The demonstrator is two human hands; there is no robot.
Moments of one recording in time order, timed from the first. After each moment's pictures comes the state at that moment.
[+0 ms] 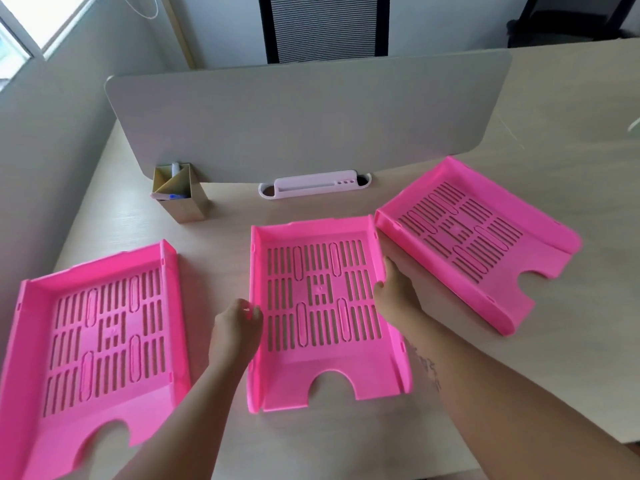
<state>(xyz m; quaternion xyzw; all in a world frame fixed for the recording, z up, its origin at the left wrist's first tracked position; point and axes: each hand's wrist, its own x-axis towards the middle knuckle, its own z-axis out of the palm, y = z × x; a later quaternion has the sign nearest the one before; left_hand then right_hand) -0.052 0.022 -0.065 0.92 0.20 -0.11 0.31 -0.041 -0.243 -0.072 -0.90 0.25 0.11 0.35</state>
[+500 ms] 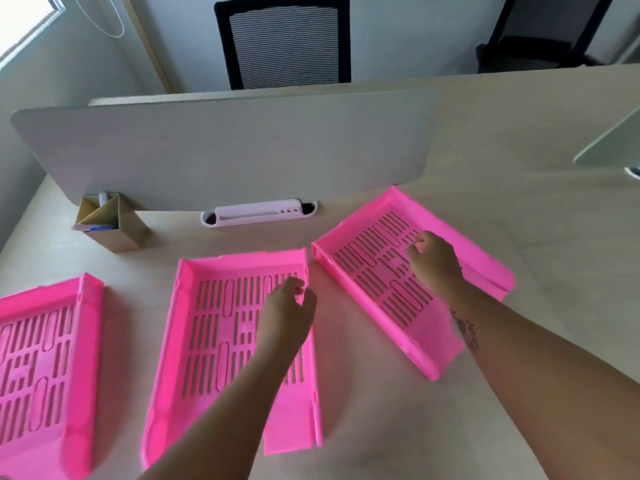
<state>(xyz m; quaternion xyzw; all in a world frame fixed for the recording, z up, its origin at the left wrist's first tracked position) -0.016 -0.195 -0.023 0.92 0.04 -0.04 0.39 0.028 -0.455 -0.018 -0.93 0.22 0.00 0.30</state>
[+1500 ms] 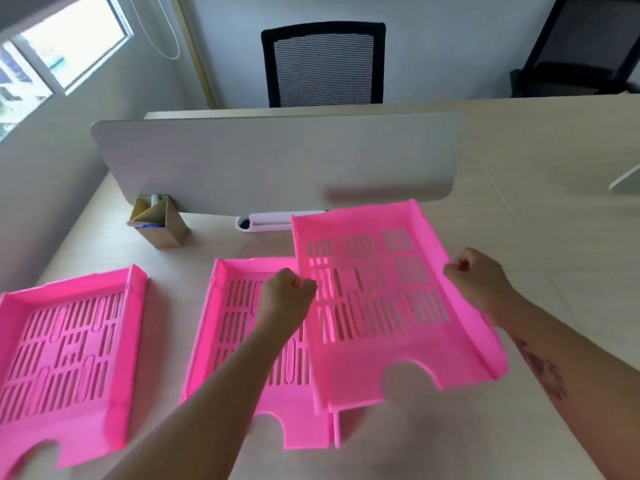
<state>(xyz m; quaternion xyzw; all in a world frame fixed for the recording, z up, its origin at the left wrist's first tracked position) 0.000 -0.167 0.018 0.91 0.12 -0.07 0.39 -0.003 -0.469 0.029 -0.91 0.21 0.02 0.35</state>
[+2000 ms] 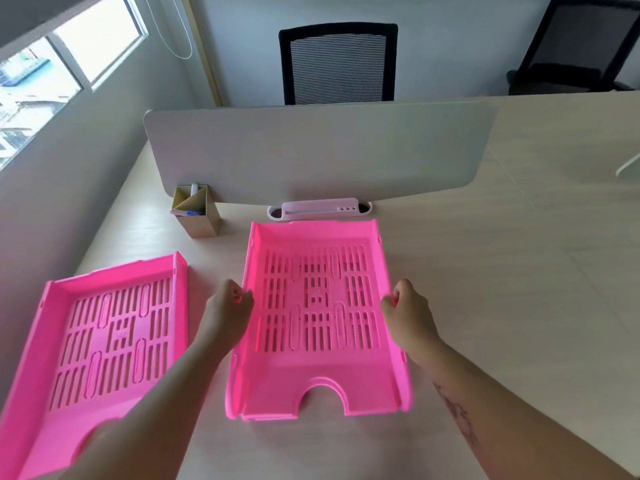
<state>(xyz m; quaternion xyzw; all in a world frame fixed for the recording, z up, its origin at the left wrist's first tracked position) -0.035 0.025 -0.014 0.93 0.14 -0.05 0.34 -0.077 -0.258 -0.003 -0.91 0.21 0.05 0.36</state>
